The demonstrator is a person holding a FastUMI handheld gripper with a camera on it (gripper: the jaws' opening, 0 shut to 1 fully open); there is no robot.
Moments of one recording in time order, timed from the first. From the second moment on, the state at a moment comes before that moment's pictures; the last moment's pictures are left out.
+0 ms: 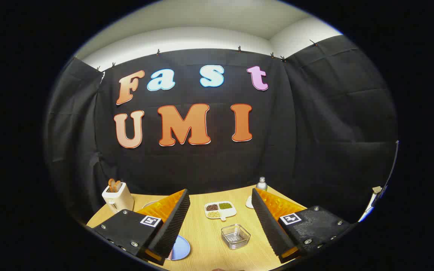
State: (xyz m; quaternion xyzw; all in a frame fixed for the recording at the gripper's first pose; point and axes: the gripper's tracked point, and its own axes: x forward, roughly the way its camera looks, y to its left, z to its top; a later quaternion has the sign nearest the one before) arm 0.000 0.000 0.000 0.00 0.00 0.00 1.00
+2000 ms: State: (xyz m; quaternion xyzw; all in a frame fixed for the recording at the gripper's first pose) arm 0.008 0.162 -0.358 -0.09 0.33 0.12 0.93
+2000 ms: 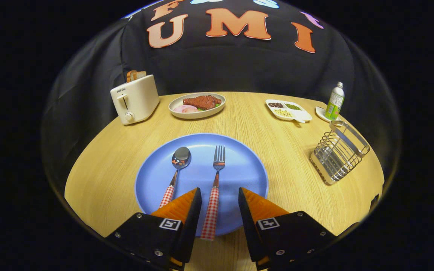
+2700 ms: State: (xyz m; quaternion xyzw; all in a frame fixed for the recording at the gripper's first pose) arm 0.009 0.131 -0.301 -0.09 0.34 0.12 0.93
